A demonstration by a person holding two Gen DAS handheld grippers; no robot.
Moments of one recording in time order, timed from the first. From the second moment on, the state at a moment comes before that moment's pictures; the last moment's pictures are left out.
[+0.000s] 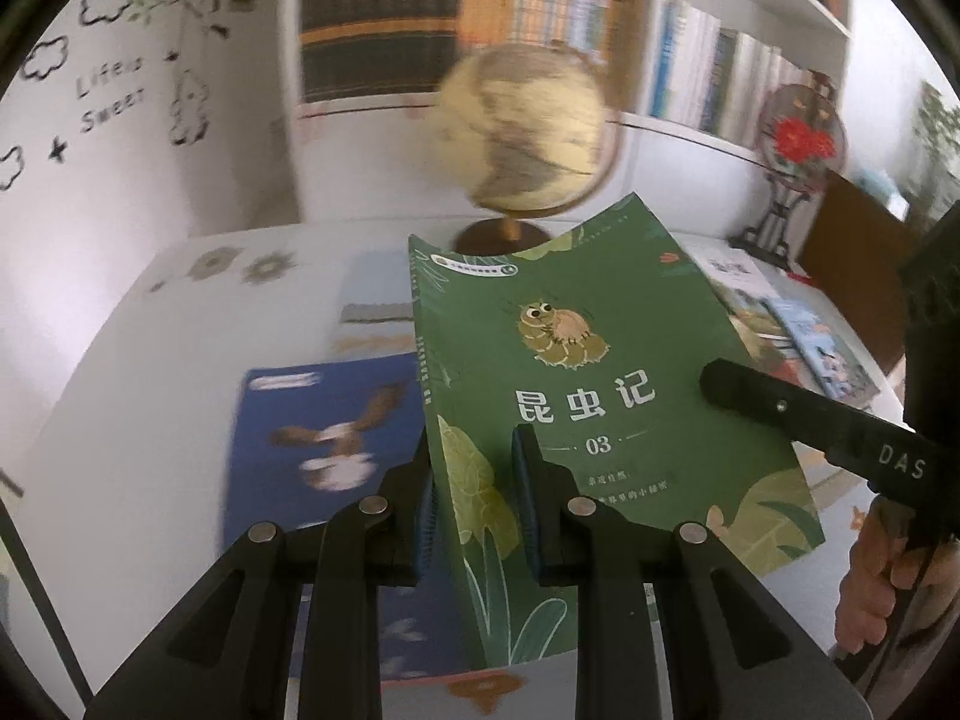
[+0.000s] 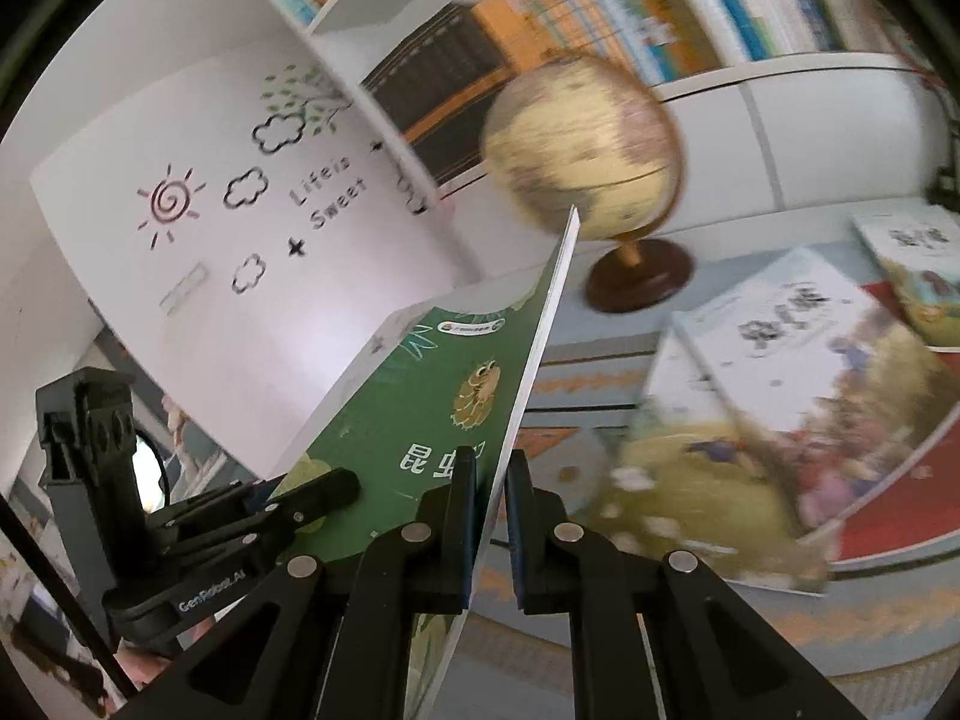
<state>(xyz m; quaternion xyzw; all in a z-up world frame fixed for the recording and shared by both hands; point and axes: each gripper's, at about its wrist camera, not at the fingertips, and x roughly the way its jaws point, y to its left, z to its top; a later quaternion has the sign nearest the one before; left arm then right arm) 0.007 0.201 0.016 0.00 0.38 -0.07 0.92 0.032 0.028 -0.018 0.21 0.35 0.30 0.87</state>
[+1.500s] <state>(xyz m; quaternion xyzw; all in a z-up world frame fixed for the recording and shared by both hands) 0.013 0.320 -0.061 -0.07 0.48 0.02 0.87 0.062 0.137 -0.099 0.19 0.45 0.29 0.82</state>
